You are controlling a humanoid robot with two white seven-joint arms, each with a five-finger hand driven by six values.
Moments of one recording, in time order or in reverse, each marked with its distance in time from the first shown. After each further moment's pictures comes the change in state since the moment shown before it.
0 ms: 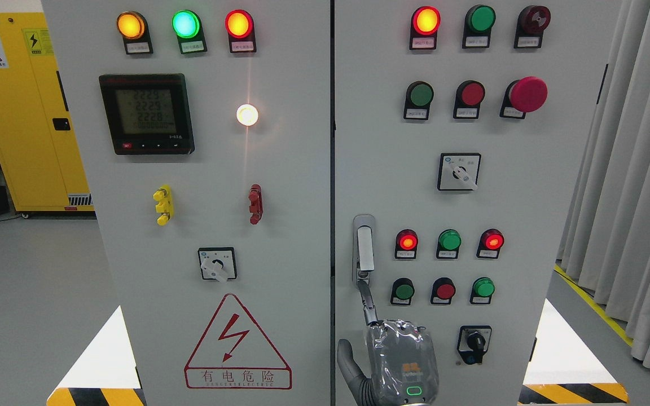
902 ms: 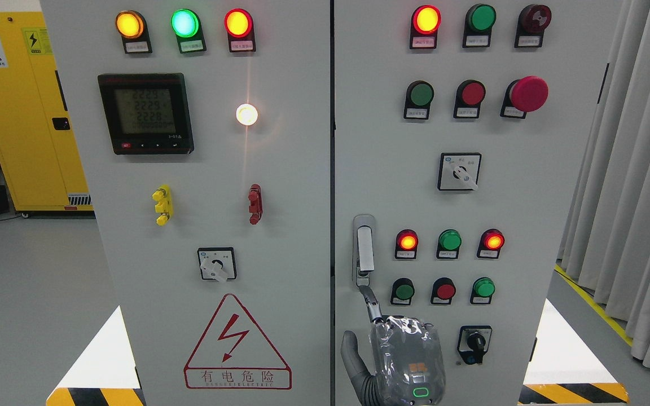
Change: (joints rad) left arm 0.000 0.000 0.000 0.000 0.000 0.000 0.000; right arm 0.035 -0.006 -0.001 -0.071 -0.008 -0.026 -0.040
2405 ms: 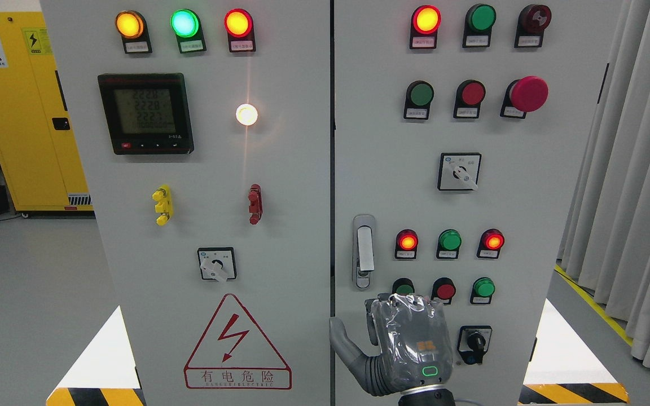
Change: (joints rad) left arm 0.000 0.000 0.000 0.000 0.000 0.000 0.000; right arm -0.097 -0.017 -0.020 -0.065 -0.055 -0.035 0.080
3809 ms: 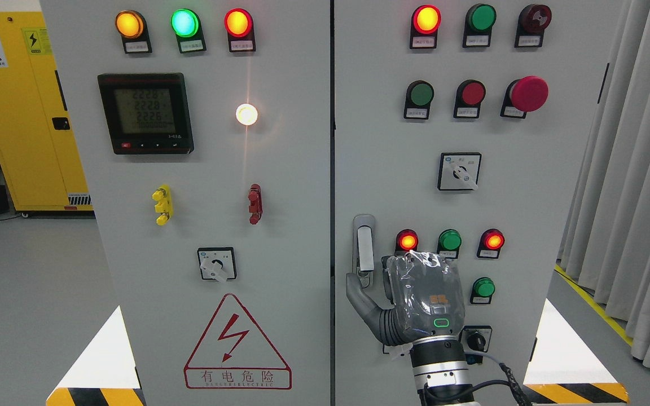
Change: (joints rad) left arm 0.000 0.000 0.000 0.000 0.000 0.000 0.000; right arm -0.122 -0.003 -0.067 0.100 -0.001 0.010 -0.002
